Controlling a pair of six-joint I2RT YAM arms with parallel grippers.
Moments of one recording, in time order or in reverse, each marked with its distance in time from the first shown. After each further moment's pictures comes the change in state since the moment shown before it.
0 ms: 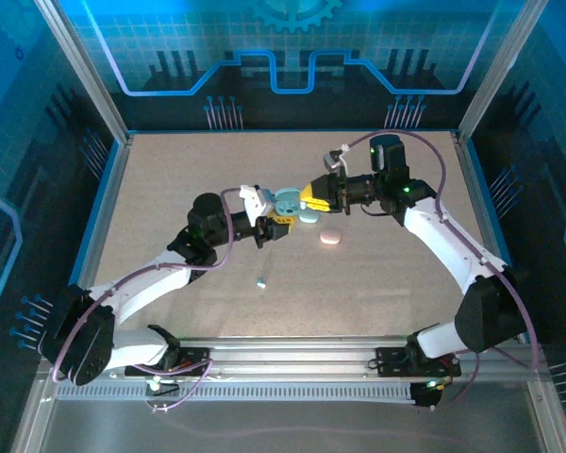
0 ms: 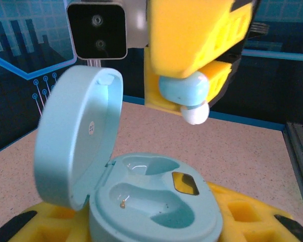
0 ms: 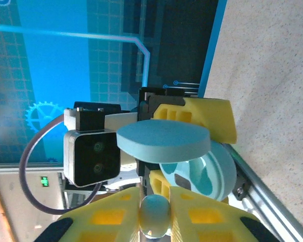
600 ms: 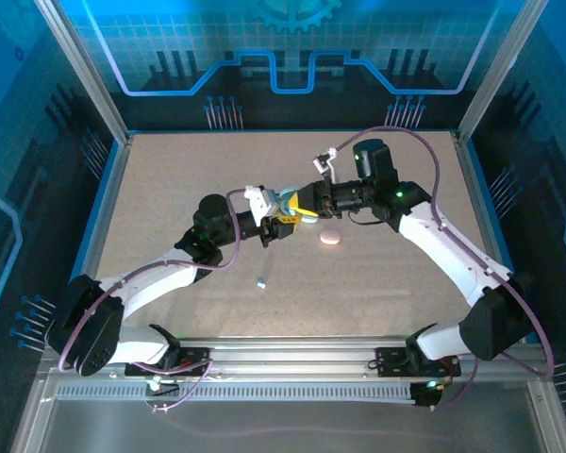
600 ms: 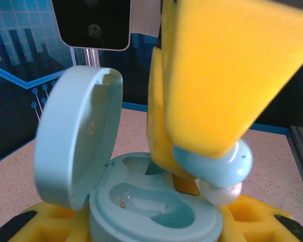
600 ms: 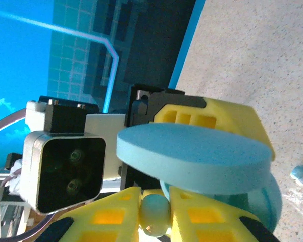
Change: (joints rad) left arm -0.023 0.055 0.000 0.093 -0.018 0.000; right arm 0.124 -0.032 0.051 -0.135 0.257 -0.172
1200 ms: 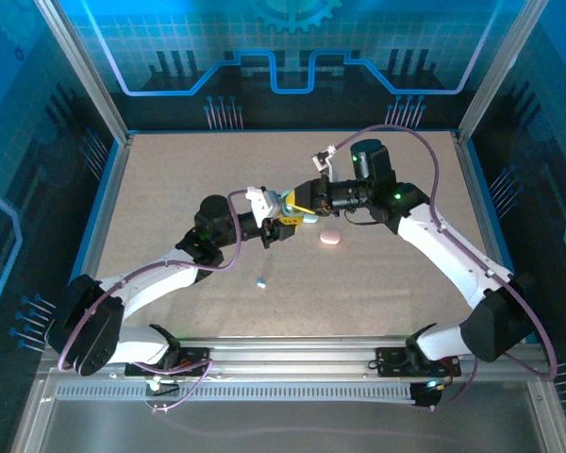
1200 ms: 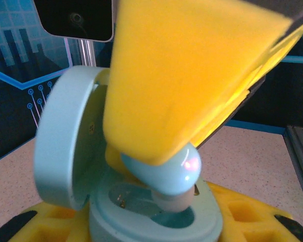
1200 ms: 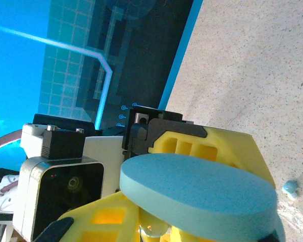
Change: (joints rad) left arm -0.013 0.001 0.000 0.000 0.000 0.000; right arm 0.029 -0.006 0.000 0.039 0.082 0.021
